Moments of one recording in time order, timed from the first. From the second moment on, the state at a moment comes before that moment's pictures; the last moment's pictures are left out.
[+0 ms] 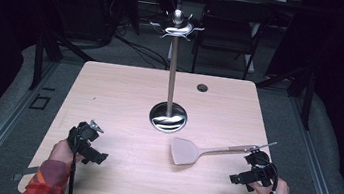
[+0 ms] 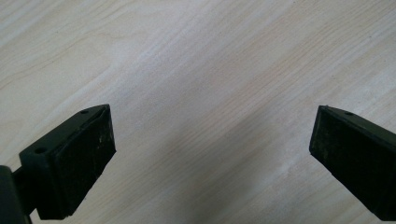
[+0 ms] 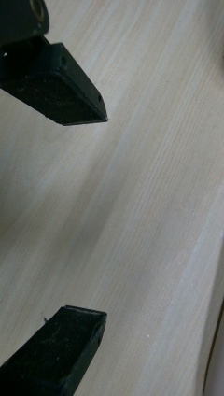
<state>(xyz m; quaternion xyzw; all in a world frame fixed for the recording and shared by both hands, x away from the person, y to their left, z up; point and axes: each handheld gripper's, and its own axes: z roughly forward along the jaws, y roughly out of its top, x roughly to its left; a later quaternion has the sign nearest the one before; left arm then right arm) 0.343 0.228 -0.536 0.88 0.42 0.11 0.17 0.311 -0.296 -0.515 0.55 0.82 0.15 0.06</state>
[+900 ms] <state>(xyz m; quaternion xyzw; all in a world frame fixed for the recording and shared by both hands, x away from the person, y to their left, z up) 0.343 0.228 -0.536 0.88 0.42 0.11 0.18 0.327 -0.263 -0.511 0.49 0.85 0.17 0.08</state>
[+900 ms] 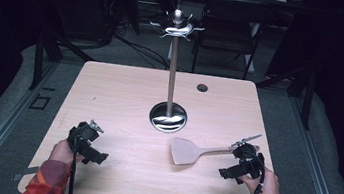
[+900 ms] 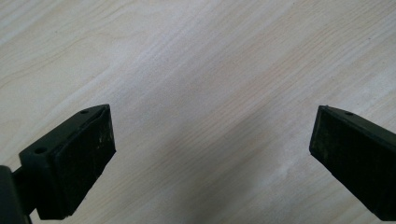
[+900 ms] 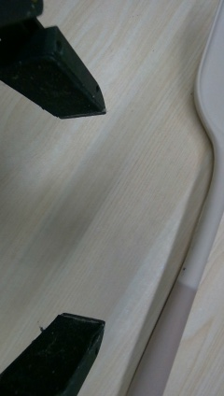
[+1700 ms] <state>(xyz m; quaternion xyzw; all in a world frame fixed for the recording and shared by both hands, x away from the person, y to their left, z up) 0.343 0.228 -0.536 0.88 0.42 0.10 0.18 0.384 -0.220 -0.506 0.47 0.86 0.20 0.08</state>
